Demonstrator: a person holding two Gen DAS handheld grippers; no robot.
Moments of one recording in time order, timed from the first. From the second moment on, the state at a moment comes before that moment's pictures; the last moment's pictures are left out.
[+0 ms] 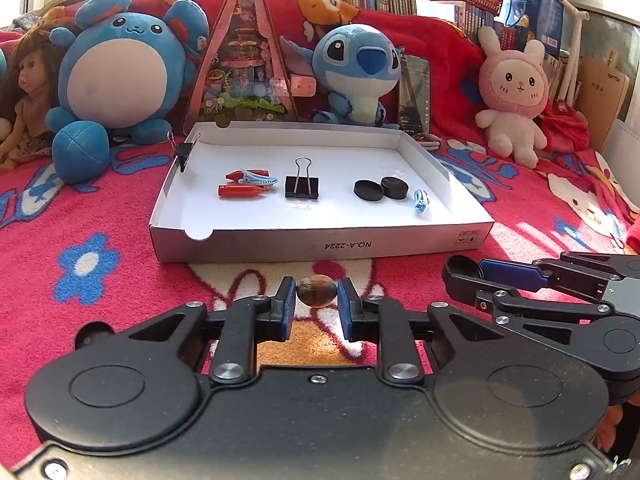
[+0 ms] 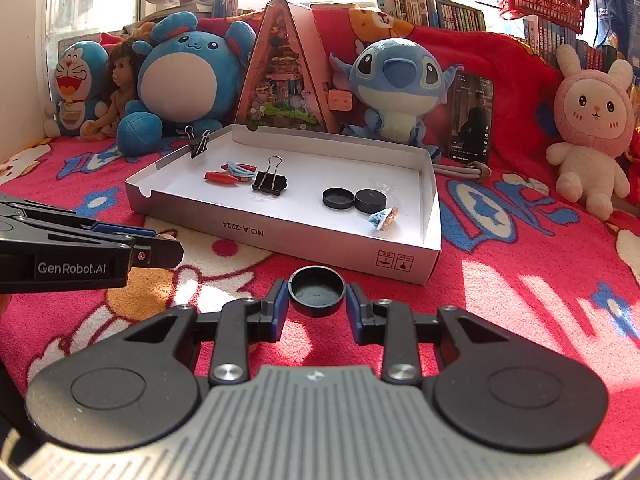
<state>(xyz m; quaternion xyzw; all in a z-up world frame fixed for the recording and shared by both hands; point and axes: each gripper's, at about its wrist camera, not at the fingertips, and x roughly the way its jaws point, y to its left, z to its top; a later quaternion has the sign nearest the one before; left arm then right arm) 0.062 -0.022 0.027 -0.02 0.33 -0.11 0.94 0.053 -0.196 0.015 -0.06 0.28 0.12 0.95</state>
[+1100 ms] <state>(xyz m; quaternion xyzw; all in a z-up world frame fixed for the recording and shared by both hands) 0.169 -0.010 0.033 -0.03 0.31 -0.06 0.95 0.139 -0.200 0.034 0.00 0.29 0.08 0.95</state>
